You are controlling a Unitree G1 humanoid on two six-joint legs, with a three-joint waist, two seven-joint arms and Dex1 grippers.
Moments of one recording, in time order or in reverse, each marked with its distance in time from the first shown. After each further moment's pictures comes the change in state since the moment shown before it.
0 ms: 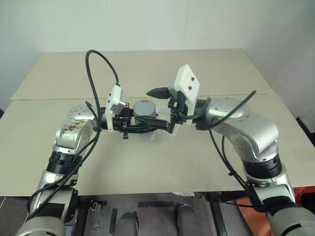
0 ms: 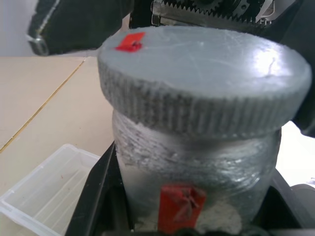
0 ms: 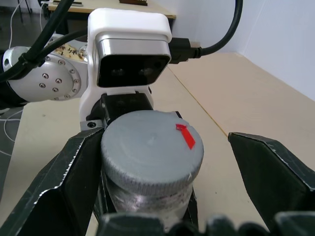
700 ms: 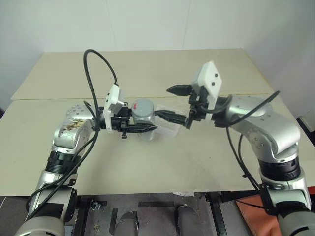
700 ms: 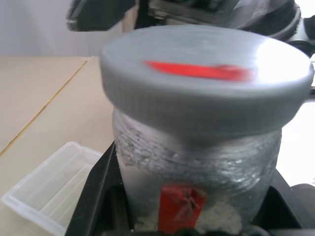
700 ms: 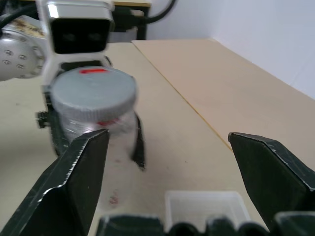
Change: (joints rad) left arm 0.000 0.007 0.008 0.007 -0.001 -0.005 -0.014; right arm 0.063 -0.116 -0.113 0.013 0.034 0.000 0.031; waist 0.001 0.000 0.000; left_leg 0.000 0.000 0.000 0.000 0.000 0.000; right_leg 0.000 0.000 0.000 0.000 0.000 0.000
